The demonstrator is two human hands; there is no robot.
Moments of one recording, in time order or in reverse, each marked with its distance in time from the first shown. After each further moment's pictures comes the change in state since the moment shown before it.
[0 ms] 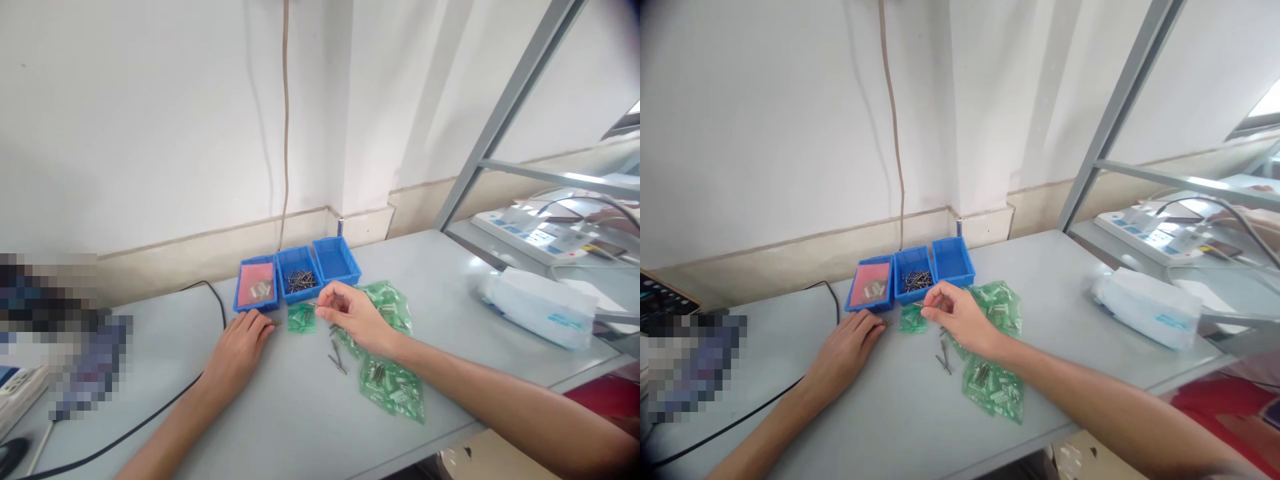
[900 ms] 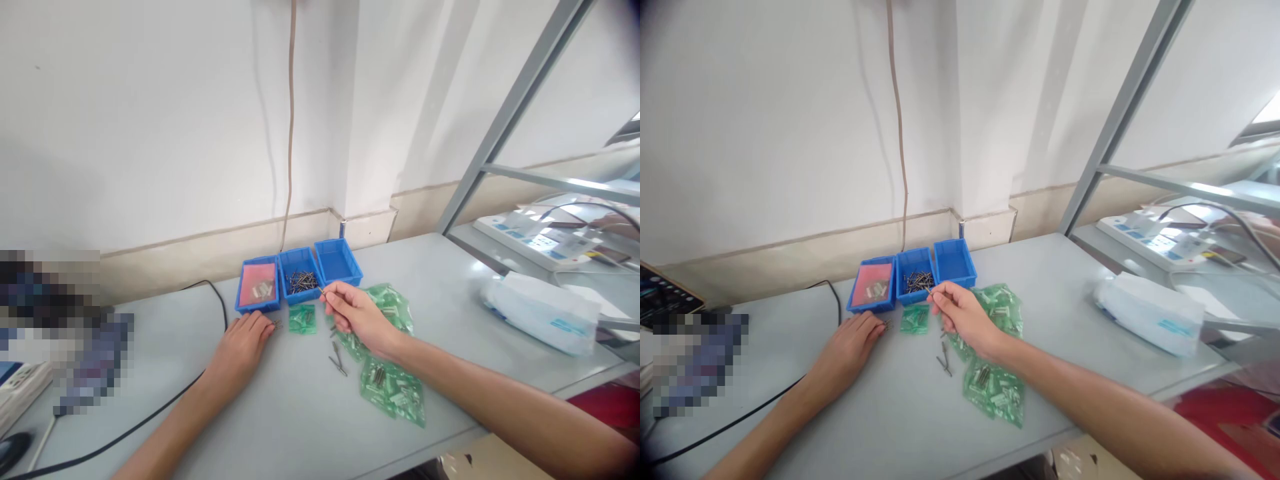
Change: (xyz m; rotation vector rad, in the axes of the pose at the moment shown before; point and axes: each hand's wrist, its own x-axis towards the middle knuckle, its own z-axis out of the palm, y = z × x) left_hand 0.000 -0.003 0.002 -0.021 -0.053 0.002; right_hand 0.001 0.004 0.000 0.313 -0.016 0.171
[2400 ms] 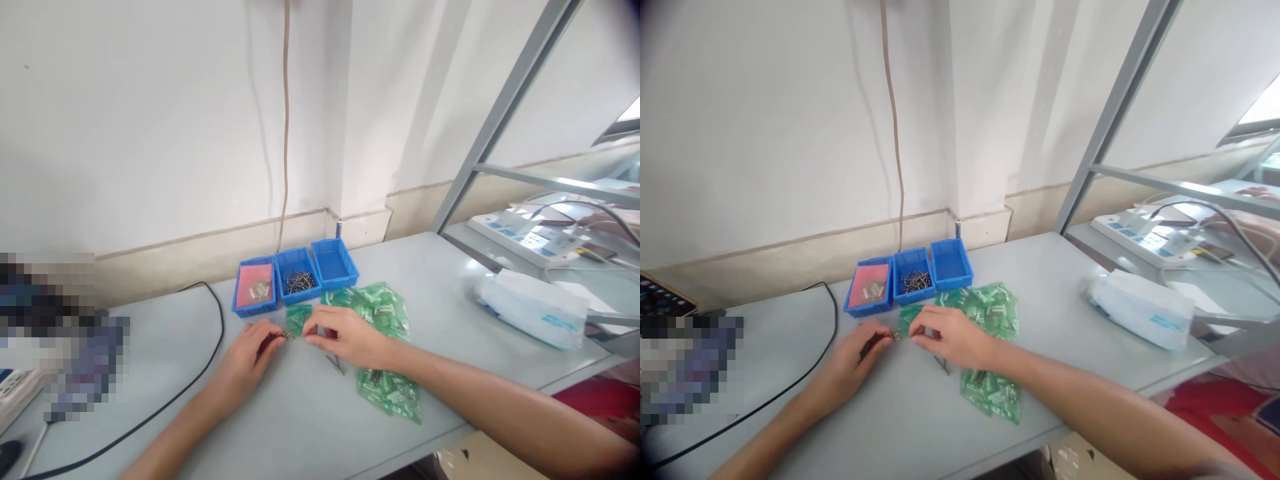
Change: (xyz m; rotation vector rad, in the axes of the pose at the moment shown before) left_hand -0.002 0.025 -0.009 -0.383 -0.099 -0.106; right_hand -0.007 0.004 0.001 -0.823 -0.303 -0.418
